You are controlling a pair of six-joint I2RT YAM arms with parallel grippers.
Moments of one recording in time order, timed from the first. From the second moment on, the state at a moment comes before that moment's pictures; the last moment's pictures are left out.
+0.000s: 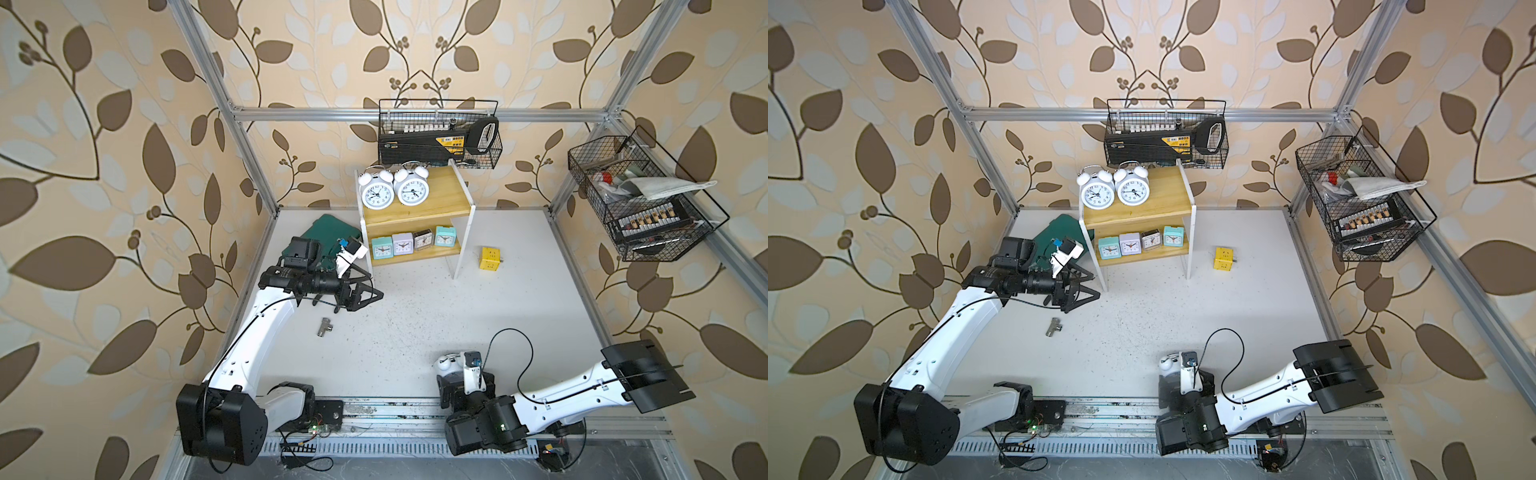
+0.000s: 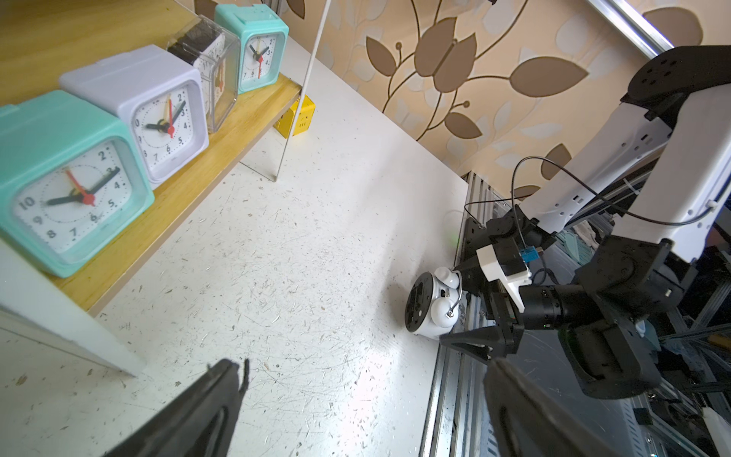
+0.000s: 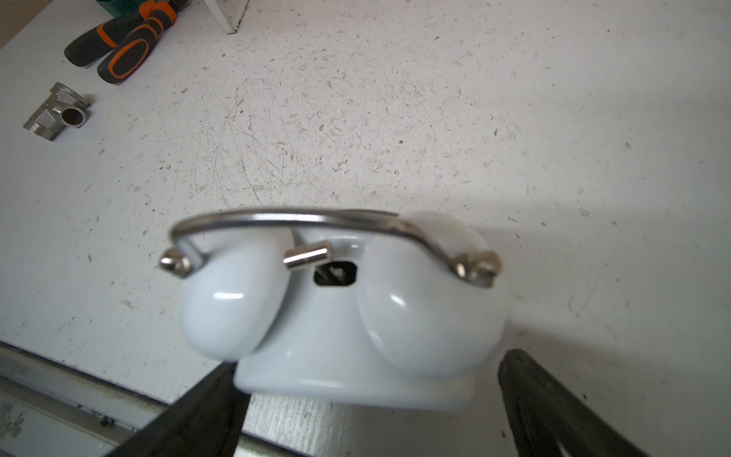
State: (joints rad) left arm -0.17 1.18 1.04 -0.80 1.04 0.37; right arm 1.76 1.31 0.49 -0.61 0.93 1.64
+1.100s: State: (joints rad) left arm -0.15 1.18 1.04 -0.80 1.06 0.37; right arm 1.66 1.14 0.47 -0.54 0.91 1.33
